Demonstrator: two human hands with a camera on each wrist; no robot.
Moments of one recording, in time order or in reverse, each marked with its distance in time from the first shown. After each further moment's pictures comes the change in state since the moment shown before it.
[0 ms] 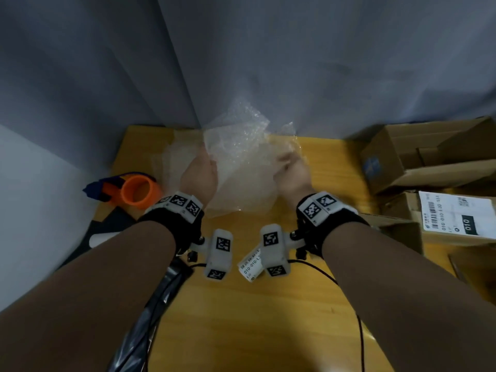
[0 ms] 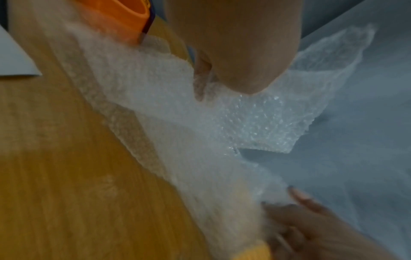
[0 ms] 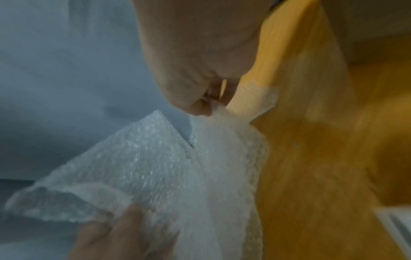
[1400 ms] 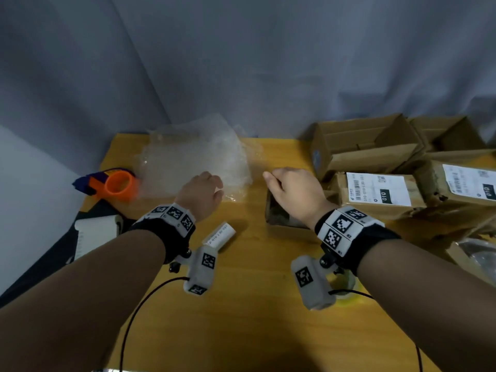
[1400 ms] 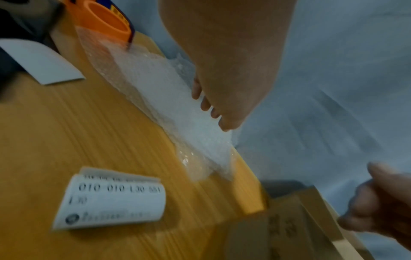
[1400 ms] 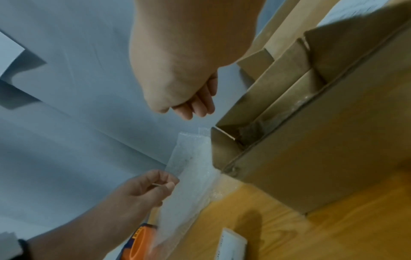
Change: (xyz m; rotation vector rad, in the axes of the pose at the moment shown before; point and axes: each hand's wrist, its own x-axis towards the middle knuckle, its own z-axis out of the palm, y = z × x) left_hand -0.093 0.051 0.023 0.402 -0.239 0.321; right_hand -0.107 0.040 -0.130 -0.638 -0.013 -0.671
